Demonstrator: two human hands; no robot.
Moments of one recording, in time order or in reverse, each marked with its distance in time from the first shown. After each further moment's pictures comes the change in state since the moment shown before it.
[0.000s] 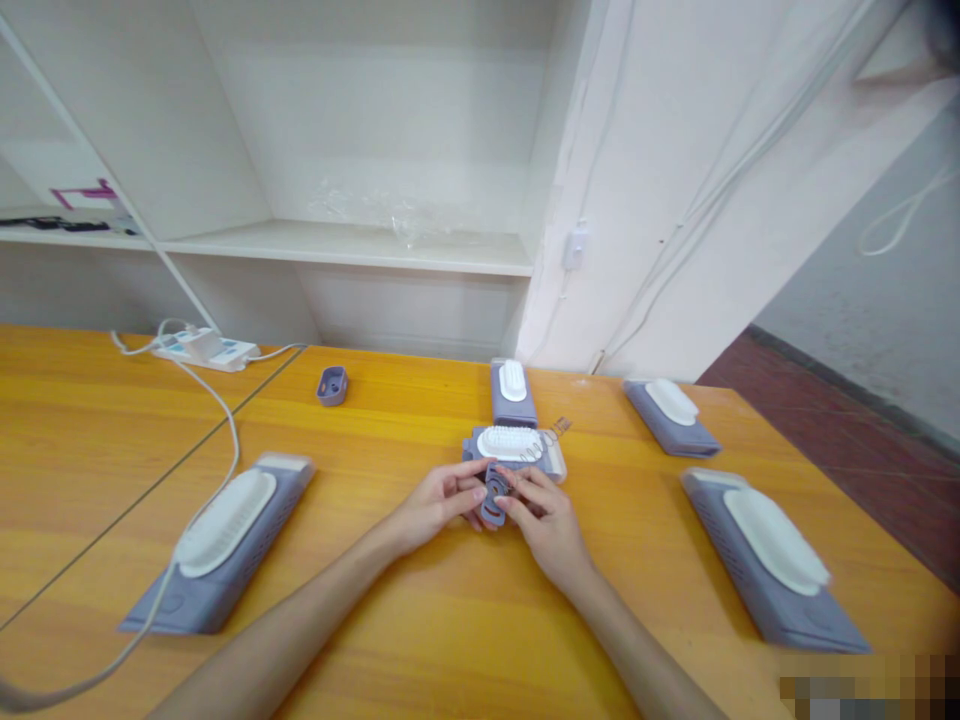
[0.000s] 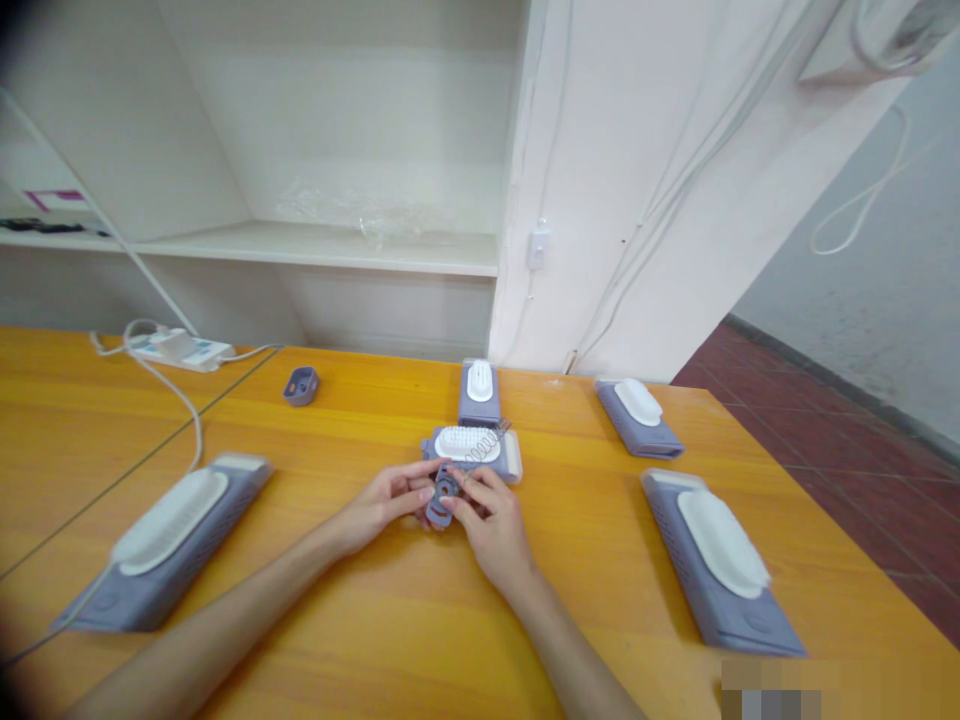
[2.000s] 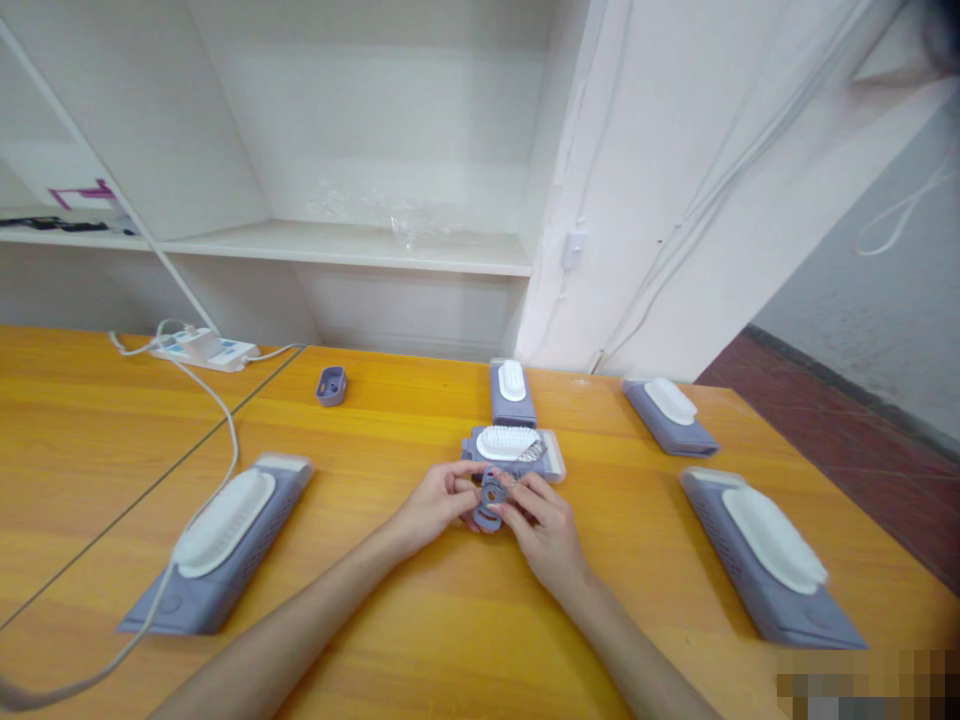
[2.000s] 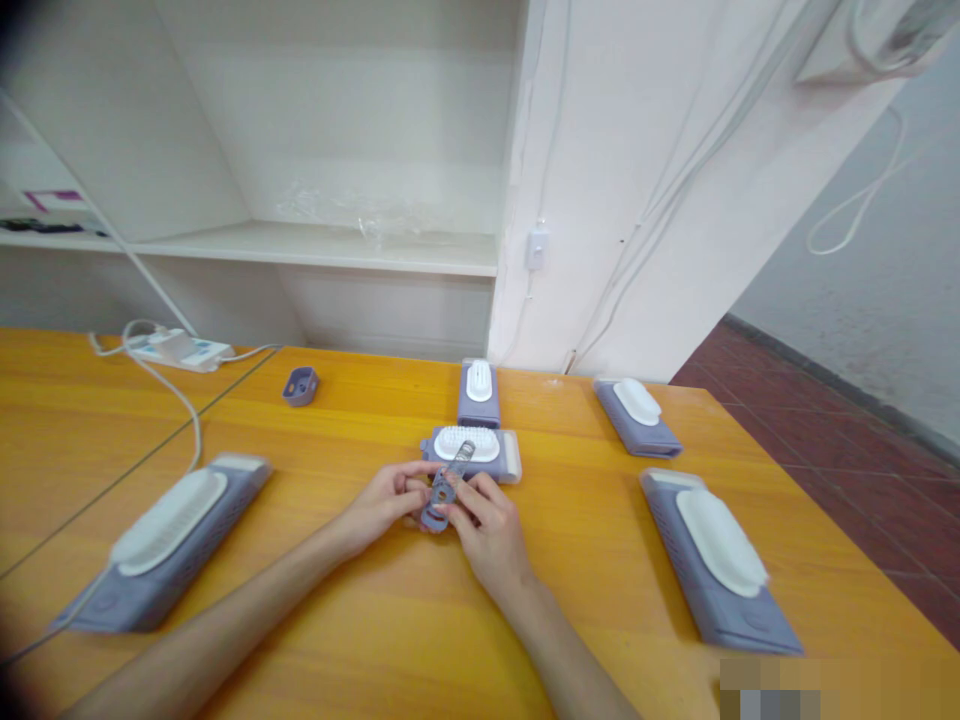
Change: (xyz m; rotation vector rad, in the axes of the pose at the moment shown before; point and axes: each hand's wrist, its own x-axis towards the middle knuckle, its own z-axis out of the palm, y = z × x) left_hand 0.005 -0.005 0.004 -0.043 0.147 -0.094; right_hand -0.008 0.006 0.005 -0.174 0.050 -0.156
